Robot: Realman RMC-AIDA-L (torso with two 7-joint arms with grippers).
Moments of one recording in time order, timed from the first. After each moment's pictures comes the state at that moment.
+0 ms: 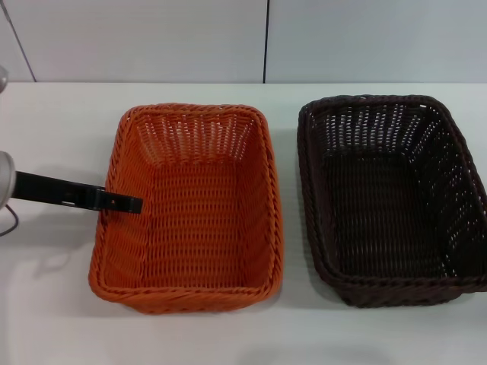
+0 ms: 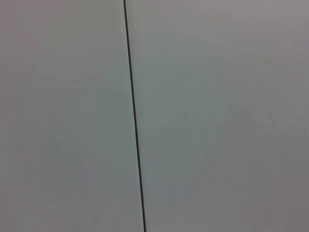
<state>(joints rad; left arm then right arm) -0.48 -2.05 0.97 1.20 2.36 1.46 -2.47 0.41 2.08 -0.31 0.01 -0.77 -1.40 0.21</state>
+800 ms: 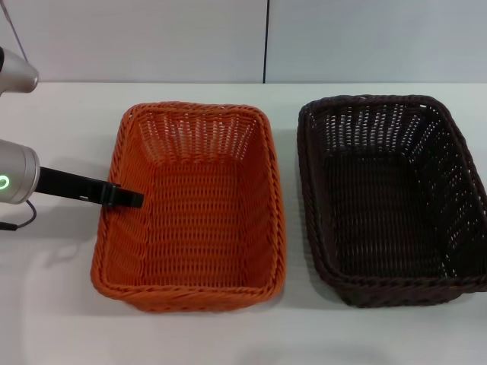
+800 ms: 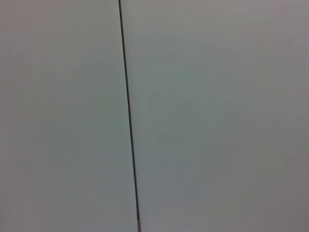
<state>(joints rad) -0.53 -2.06 1.00 1.12 2.42 1.37 -2.45 0.41 2.08 -0.31 0.01 -0.76 -1.35 0.21</state>
